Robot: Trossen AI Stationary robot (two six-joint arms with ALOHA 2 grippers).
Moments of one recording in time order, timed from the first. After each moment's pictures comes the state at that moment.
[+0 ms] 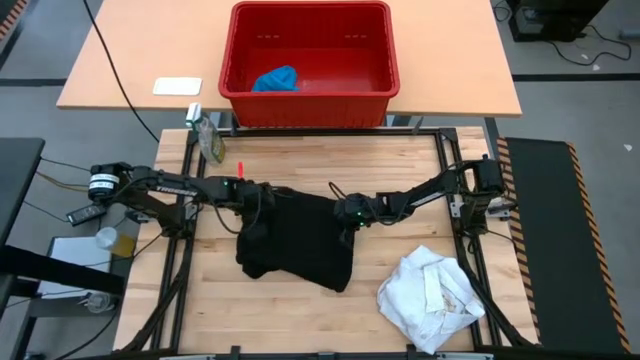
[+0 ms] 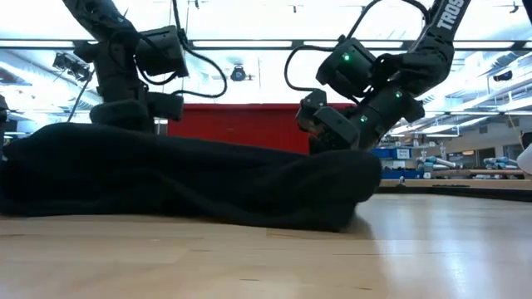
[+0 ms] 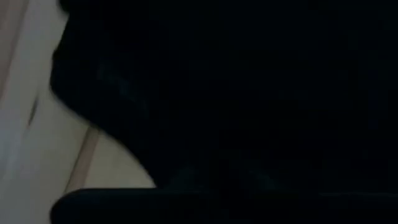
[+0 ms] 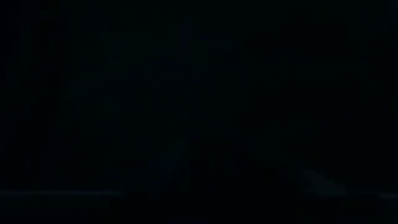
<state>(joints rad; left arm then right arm) 0.13 1.34 0.68 -0.55 -0.05 -0.19 -0.05 1.84 0.76 0.35 -0.10 0.34</state>
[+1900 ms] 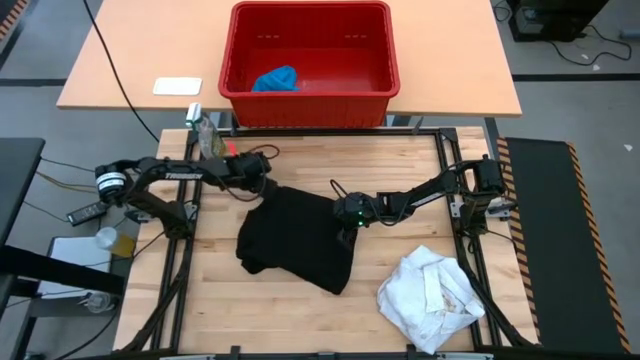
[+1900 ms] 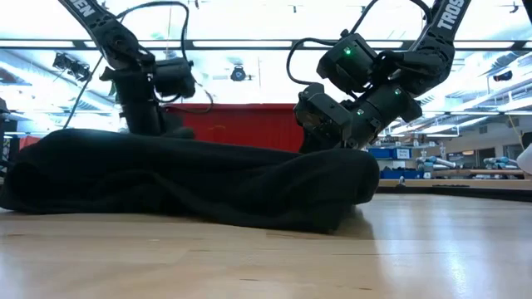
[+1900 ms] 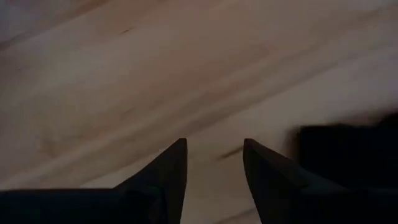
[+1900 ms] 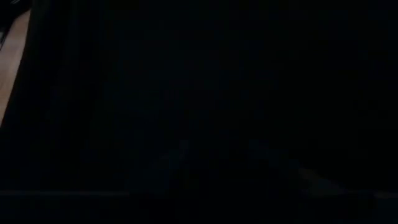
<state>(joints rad) 0.44 1.40 0.67 -0.43 -0.28 -0.62 -0.04 1.84 0.75 0.43 -0.13 0.42</state>
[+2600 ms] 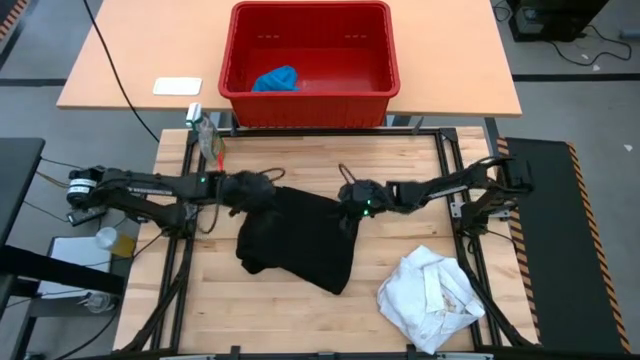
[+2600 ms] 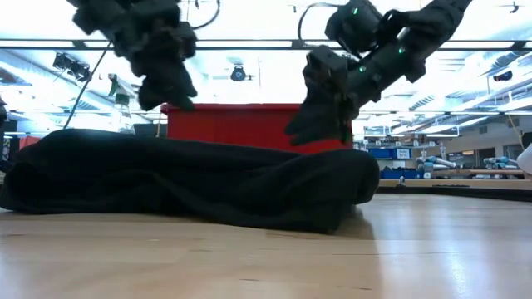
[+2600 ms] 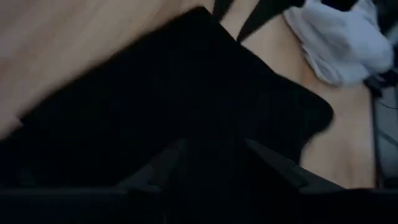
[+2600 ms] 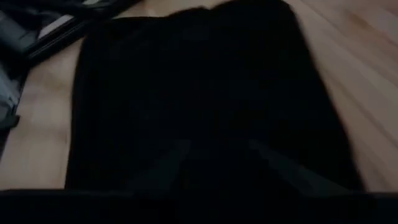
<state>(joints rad) 0.07 1.12 0.73 -0.34 0.07 -0.48 -0.07 1.61 0.80 0.20 -0.04 0.46</state>
